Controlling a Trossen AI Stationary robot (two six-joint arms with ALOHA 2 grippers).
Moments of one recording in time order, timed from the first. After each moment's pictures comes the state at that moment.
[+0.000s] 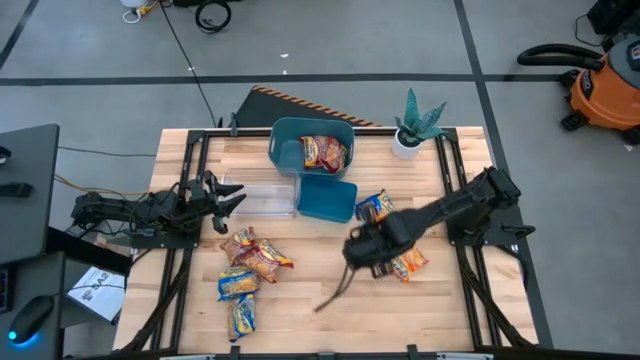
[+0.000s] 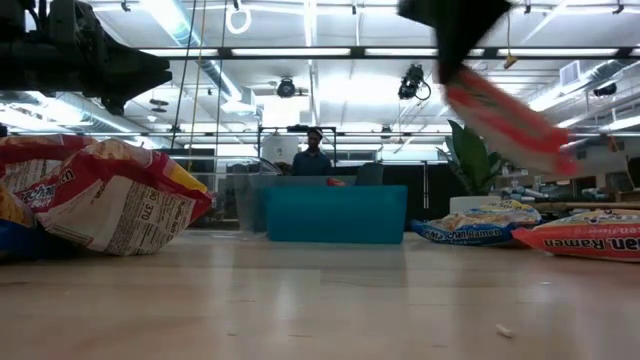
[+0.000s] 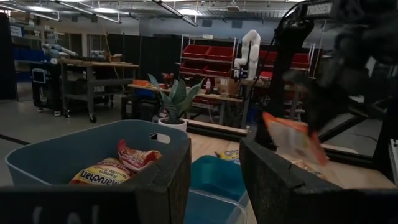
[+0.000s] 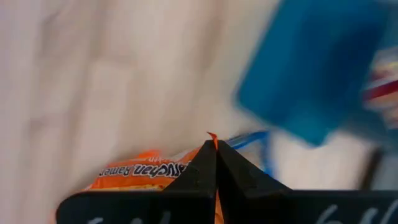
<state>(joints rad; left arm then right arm) -0.13 0.05 0.01 0.22 -0.48 -0.05 0.37 1.79 1.63 -1.27 0.35 0.09</state>
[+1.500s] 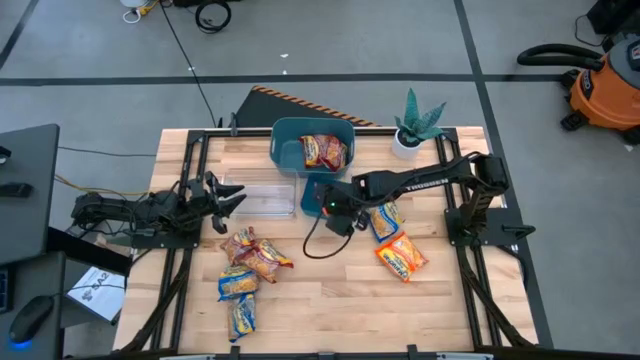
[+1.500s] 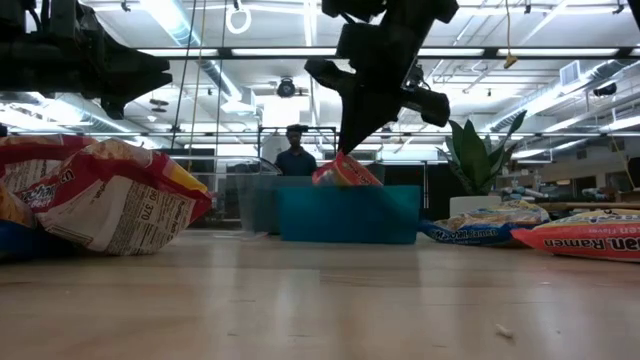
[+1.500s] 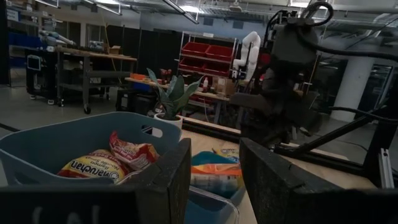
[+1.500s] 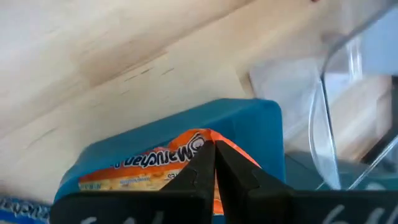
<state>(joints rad) -0.13 0.05 0.01 0.21 -0.48 -0.12 0.00 1.80 1.39 -0.65 0.12 -1.12</state>
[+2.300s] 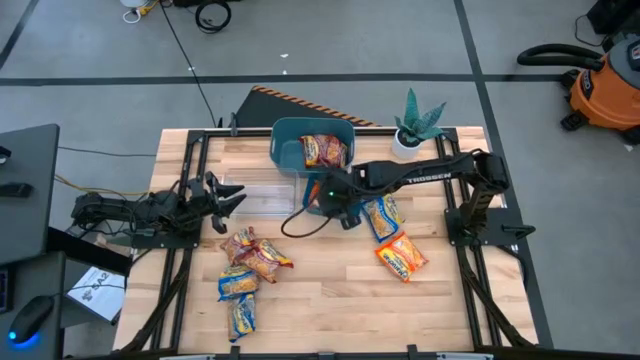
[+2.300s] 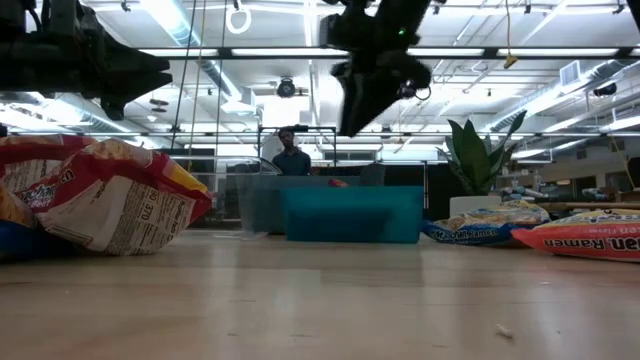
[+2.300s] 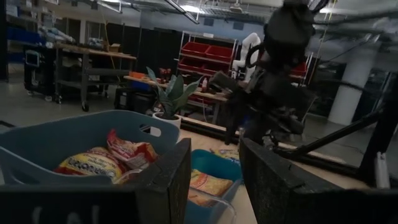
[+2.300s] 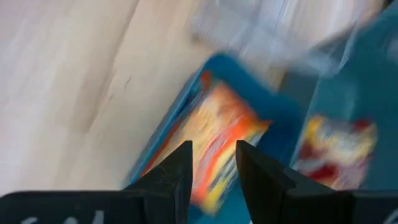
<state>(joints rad) -0.13 0.05 0.01 0.21 -0.48 -0.15 -0.01 1.79 1.51 -0.82 0.18 -0.44</state>
